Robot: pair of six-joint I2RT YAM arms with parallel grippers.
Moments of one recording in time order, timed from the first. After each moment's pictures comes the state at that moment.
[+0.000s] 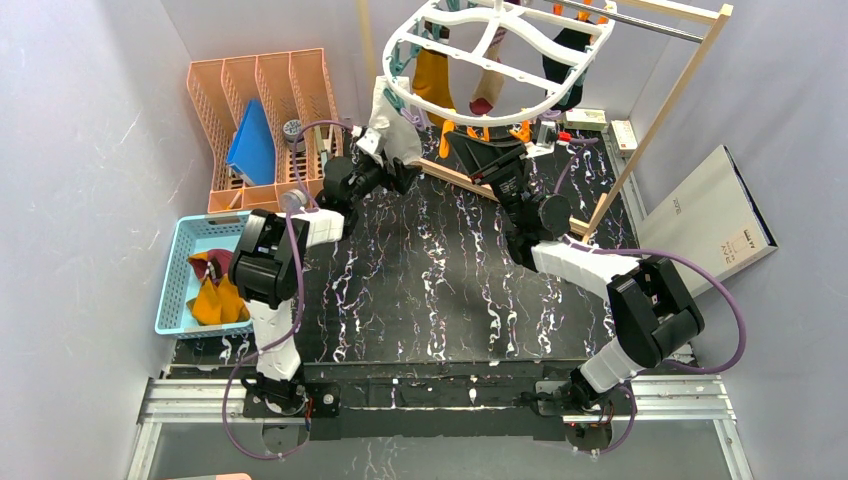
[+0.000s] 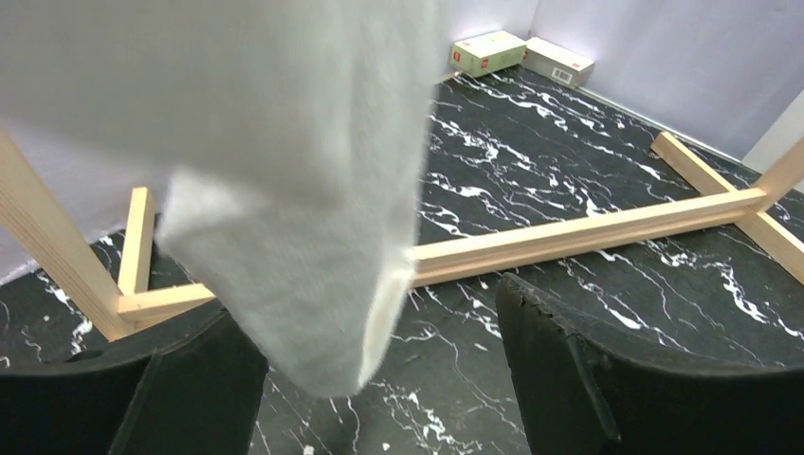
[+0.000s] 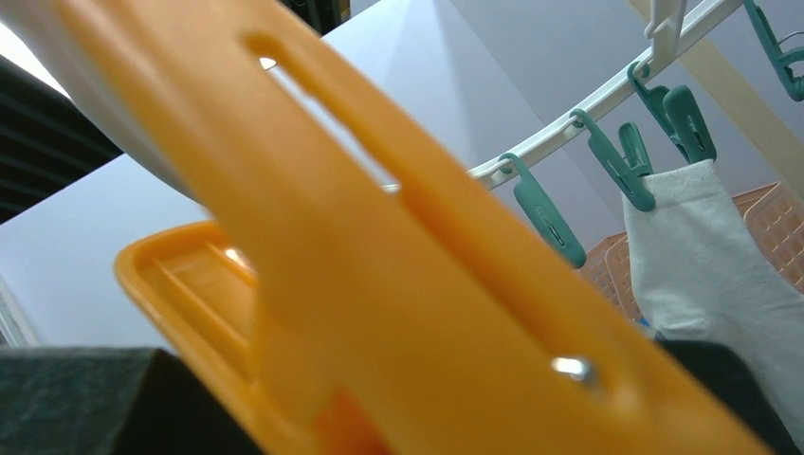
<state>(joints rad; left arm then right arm) -0.31 1.97 1.09 0.93 0.48 -0.11 0.61 1.55 0.91 1.45 -0.17 1.09</state>
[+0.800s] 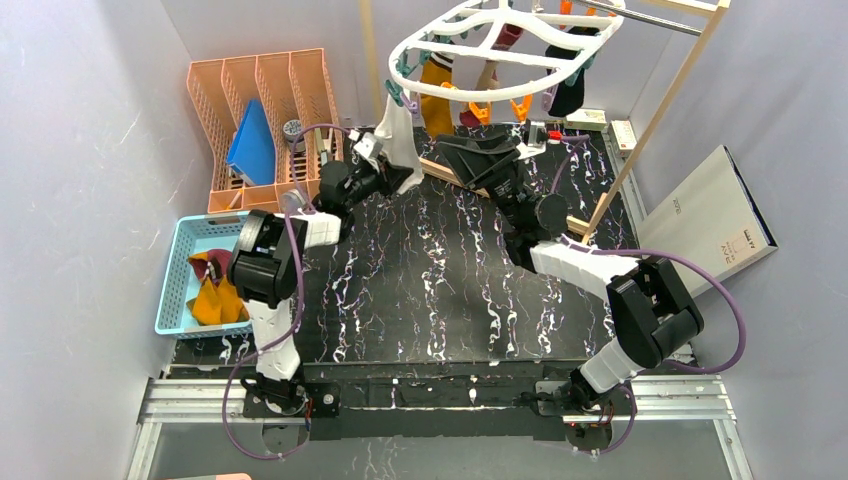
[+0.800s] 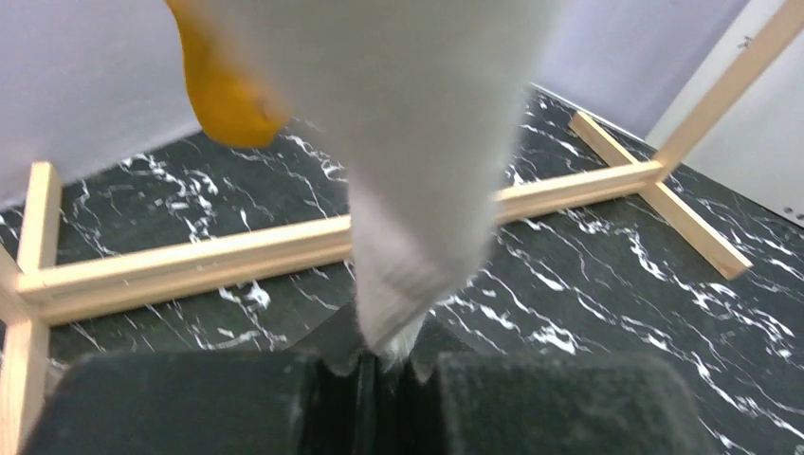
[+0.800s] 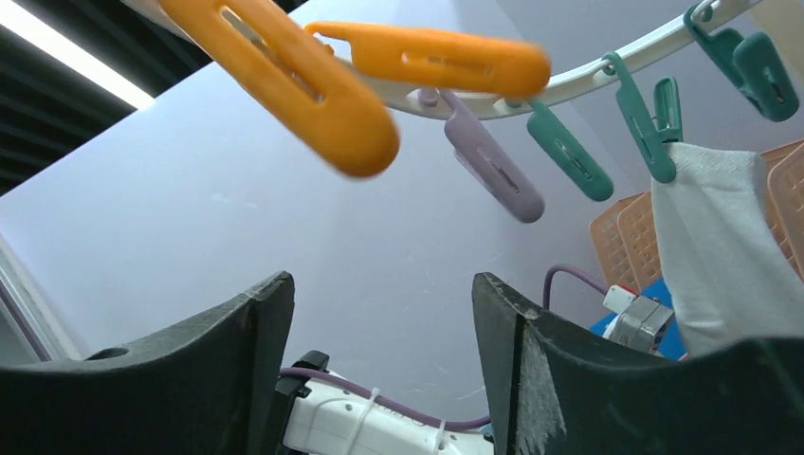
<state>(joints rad) -0.29 1.99 1.10 0.97 0.62 -0.21 0.62 1.55 0.91 1.42 -0.22 1.10</state>
